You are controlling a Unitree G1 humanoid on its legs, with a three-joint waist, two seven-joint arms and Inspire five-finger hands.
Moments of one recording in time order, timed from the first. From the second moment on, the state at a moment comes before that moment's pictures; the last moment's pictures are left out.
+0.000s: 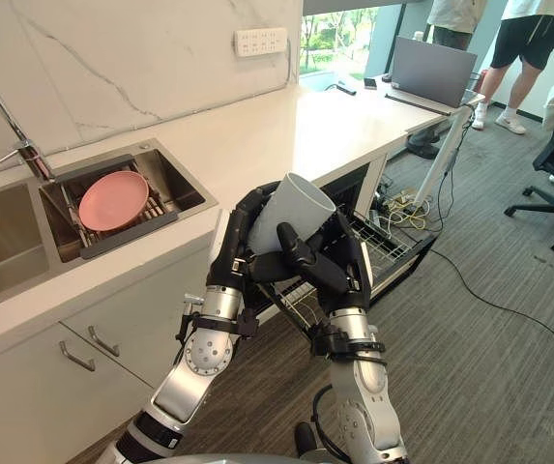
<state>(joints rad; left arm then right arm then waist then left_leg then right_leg) -0.10 0.04 -0.48 -0.08 0.25 -0.17 0.38 0.16 -0.07 0.22 -0.20 0.57 -0.25 -0.01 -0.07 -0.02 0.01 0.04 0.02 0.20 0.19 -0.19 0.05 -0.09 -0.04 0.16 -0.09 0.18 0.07</state>
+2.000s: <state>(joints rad) 0.23 0.06 -0.30 -0.03 -0.04 -0.22 0.16 0.13 -0.03 -0.10 -0.21 0.46 -0.25 -0.09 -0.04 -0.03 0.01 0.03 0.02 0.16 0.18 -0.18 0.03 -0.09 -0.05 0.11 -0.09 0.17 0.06</state>
